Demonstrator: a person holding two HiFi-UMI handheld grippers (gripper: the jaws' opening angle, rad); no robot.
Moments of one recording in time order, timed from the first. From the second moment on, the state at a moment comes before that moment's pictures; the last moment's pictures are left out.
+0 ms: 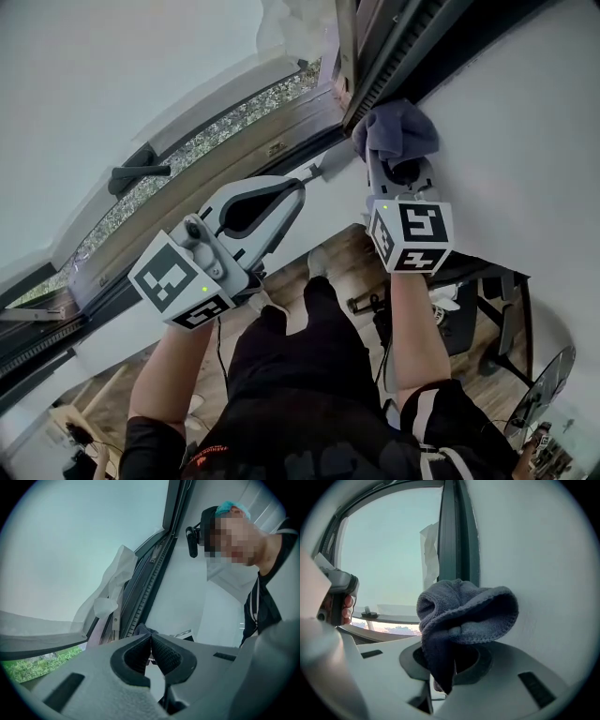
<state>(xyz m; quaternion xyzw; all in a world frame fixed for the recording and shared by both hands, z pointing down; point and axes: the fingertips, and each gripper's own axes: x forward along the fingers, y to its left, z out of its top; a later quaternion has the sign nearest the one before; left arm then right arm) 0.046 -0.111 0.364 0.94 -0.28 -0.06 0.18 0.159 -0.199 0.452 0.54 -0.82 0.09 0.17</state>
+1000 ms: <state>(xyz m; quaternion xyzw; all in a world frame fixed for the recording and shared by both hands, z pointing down) 0.051 -0.119 0.408 0.93 -0.29 -0.05 0.22 0.162 -0.198 0.537 0.52 -0.81 0.15 0.22</state>
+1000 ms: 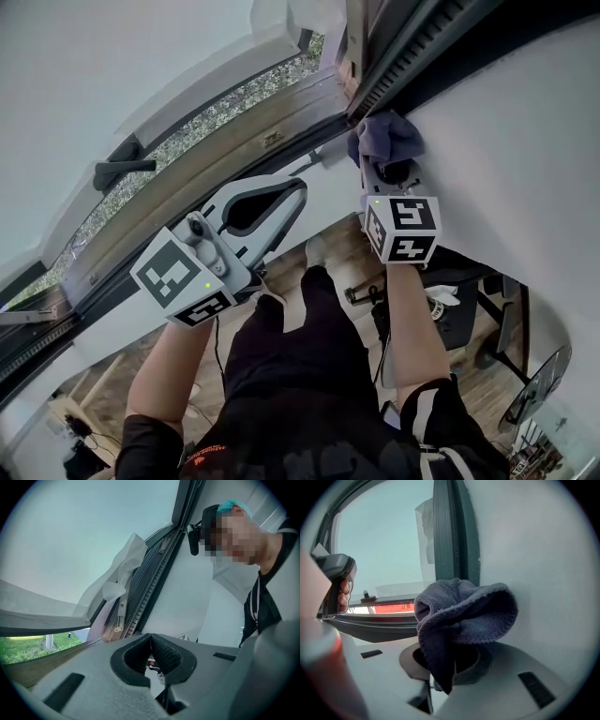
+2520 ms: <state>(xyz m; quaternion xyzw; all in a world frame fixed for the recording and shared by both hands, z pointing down) 0.023 -0.084 0.269 0.95 -0.25 -0.12 0.10 0.118 -0.154 0.268 0.53 -0.83 -0.10 0.10</state>
